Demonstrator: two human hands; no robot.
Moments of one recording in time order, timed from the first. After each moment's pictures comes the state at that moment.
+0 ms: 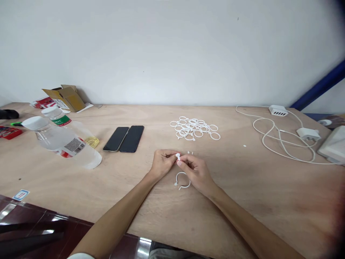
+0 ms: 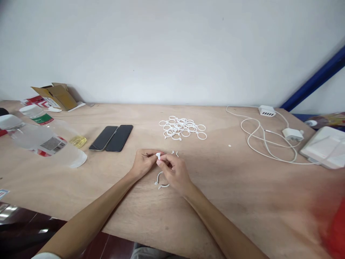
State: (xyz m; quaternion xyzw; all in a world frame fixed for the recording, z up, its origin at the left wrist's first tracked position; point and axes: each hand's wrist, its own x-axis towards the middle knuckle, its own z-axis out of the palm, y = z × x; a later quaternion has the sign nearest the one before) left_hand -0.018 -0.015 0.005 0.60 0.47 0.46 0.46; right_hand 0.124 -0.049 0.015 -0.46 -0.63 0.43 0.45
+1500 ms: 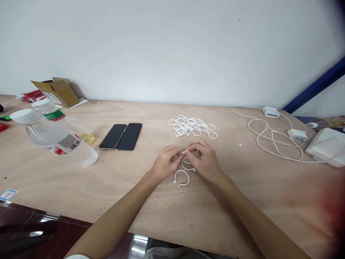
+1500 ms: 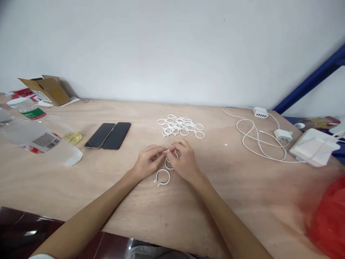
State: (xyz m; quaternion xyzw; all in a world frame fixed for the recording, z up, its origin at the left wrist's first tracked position) left_hand -0.016 -0.017 0.001 0.78 0.37 0.46 0.21; right_hand 0.149 -0.025 0.025 -0.52 -0.71 0.19 0.43
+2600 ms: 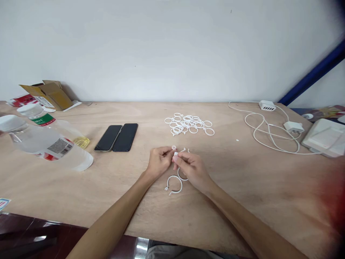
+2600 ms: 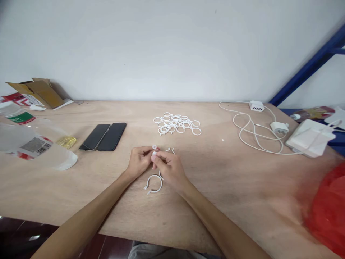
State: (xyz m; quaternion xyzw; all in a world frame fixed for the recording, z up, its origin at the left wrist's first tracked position) left_hand -0.019 -0.014 0.002 0.64 0.47 0.45 0.40; right_hand 0.117 -0.054 0.031 -0.48 -0.59 0.48 0.43
